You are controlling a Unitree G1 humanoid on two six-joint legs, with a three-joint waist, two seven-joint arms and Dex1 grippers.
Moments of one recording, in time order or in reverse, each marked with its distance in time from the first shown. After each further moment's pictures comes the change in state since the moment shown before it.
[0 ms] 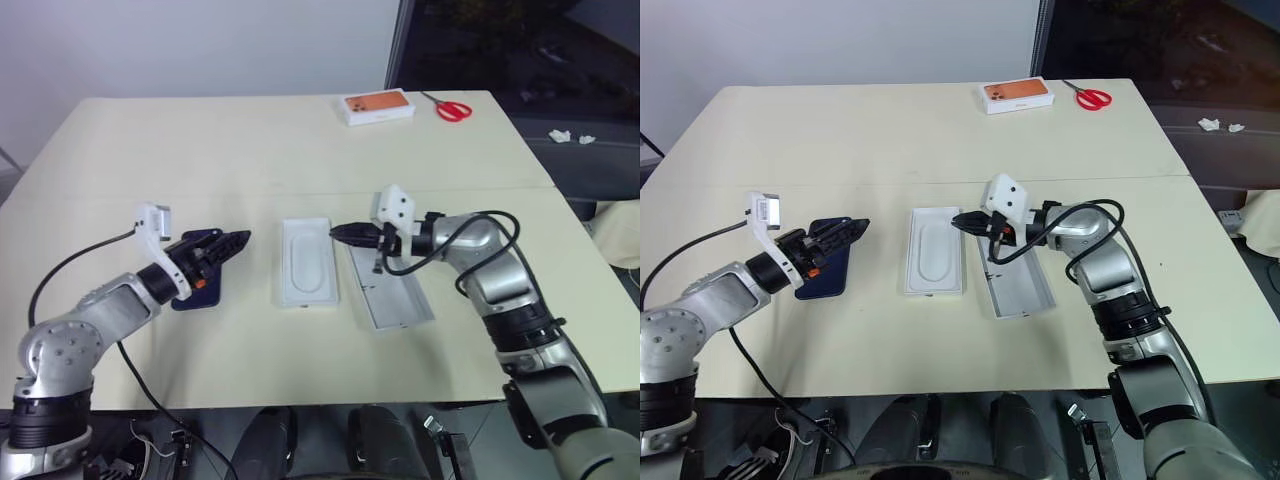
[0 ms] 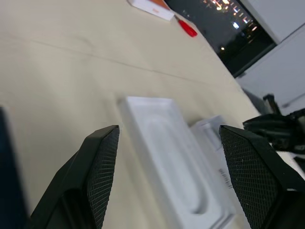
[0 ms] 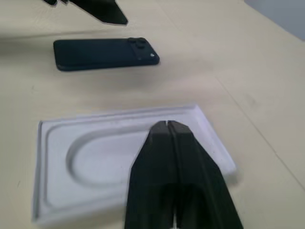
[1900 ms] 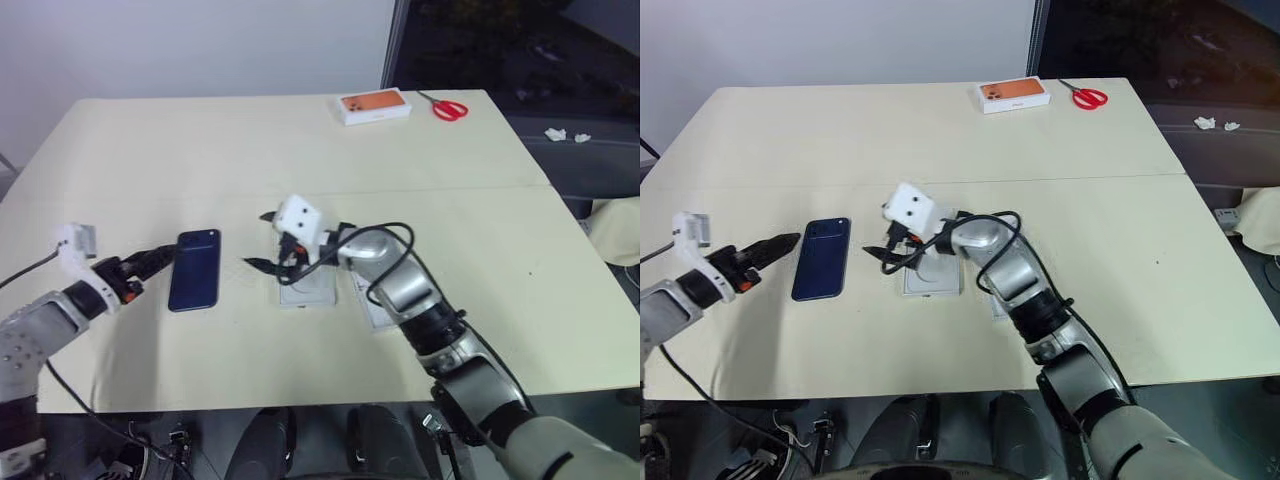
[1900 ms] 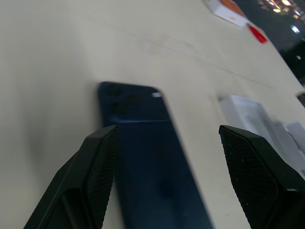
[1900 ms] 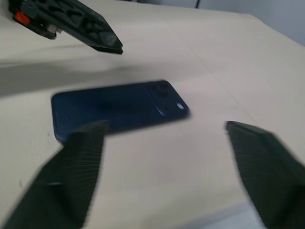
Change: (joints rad) left arm 0.028 0.114 0.244 0.365 0.211 0.102 -0.255; right arm -0.115 0.367 0.177 0.167 -0.138 0.020 -0.232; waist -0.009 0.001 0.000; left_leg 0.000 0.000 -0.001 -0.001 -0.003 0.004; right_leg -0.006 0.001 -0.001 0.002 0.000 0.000
